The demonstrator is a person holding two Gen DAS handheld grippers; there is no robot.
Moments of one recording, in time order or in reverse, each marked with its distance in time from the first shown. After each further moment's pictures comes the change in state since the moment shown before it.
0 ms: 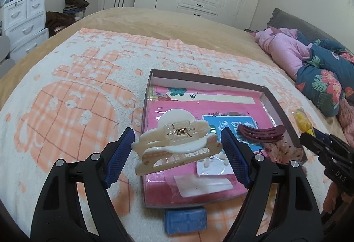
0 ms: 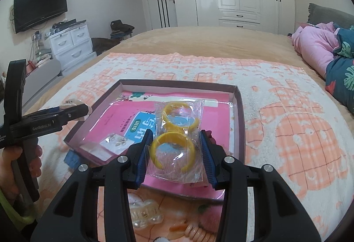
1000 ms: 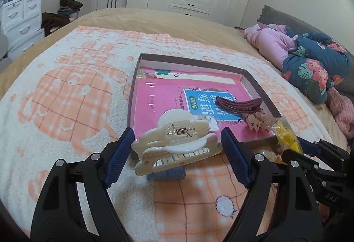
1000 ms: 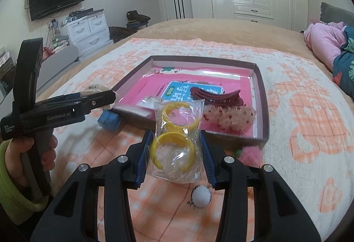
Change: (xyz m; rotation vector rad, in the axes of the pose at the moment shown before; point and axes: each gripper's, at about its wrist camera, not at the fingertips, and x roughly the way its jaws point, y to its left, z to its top) left arm -0.046 -0.016 -0.048 0.019 -0.012 -0.046; right arm -0.044 0.043 -0.050 -0.041 0.047 0.085
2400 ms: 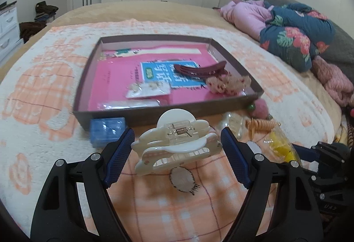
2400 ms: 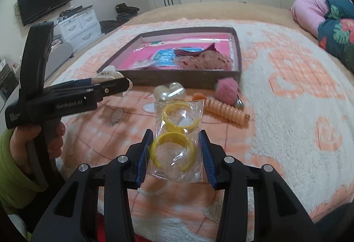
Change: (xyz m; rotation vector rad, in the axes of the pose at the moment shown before) left arm 0.004 -0.056 -0.037 0.126 0.085 -0.081; right arm -0.043 -0.013 -0.070 0.089 0.084 -0.011
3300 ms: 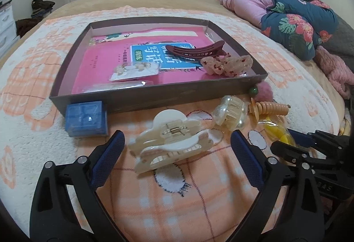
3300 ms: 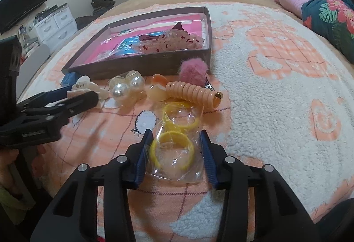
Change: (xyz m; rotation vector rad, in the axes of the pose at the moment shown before) left arm 0.032 -0.018 -0.014 0.028 0.079 0.013; right arm 0.031 -0.037 -0.005 0.108 0.084 -0.106
